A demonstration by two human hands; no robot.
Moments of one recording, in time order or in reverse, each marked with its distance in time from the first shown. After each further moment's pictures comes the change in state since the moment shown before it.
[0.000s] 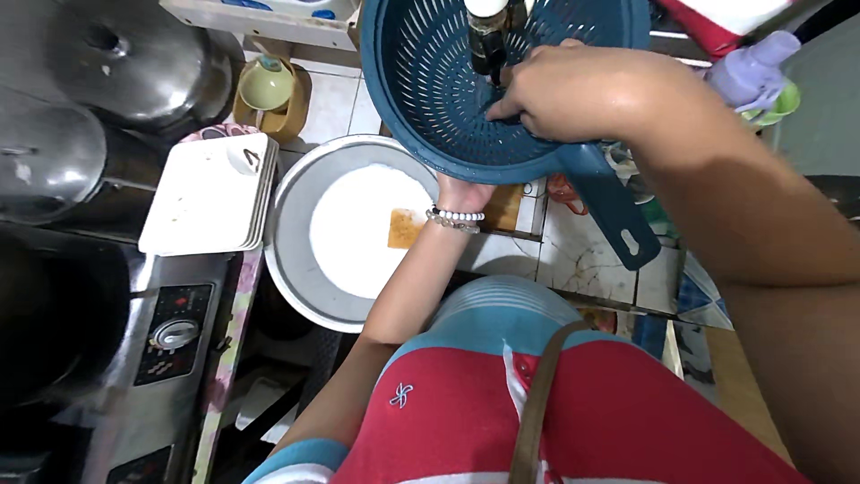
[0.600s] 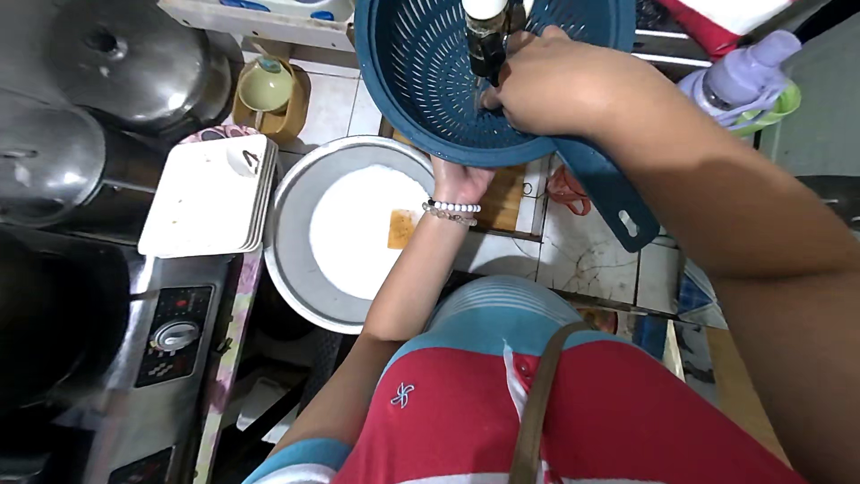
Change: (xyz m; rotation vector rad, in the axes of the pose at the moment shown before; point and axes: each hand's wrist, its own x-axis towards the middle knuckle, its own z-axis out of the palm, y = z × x) left_hand 0.013 0.007 0.008 0.021 0.020 -0.004; right_hand 0.013 -0.015 -0.007 -0.094 -0.022 0.085
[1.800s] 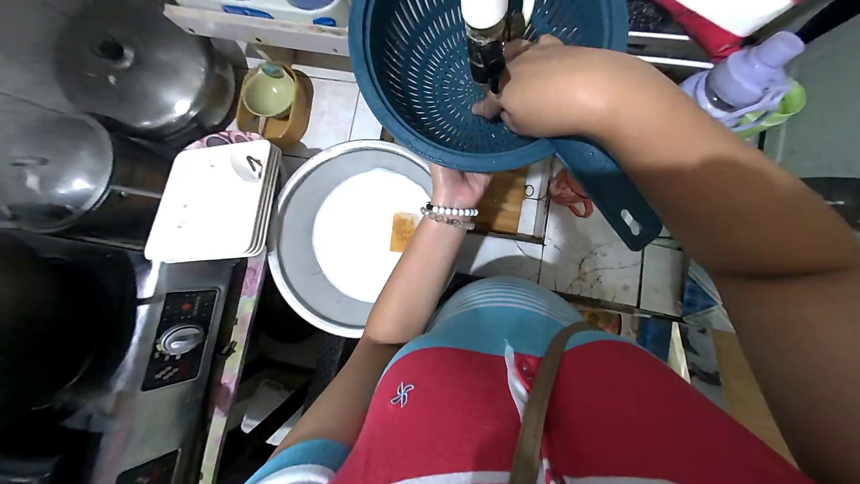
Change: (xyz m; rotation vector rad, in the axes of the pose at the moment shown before) left_hand 0.004 0.003 -0.007 0.013 -0.031 0.017; right_hand 0.002 0.004 -0.003 0.023 -0.010 -0.046
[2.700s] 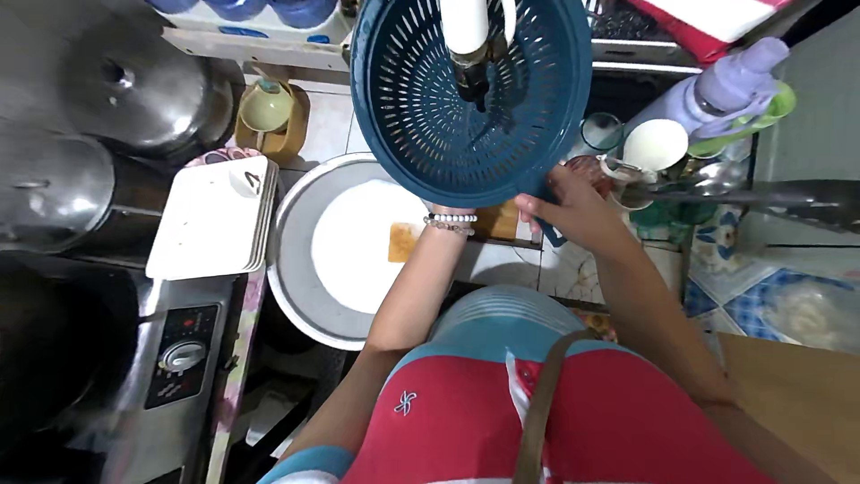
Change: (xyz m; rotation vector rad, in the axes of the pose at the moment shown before) left_hand 0.008 -0.016 -0.049 0.066 -0.108 0.134; right_hand -0.047 -0.002 0.166 1.502 0.515 0.066
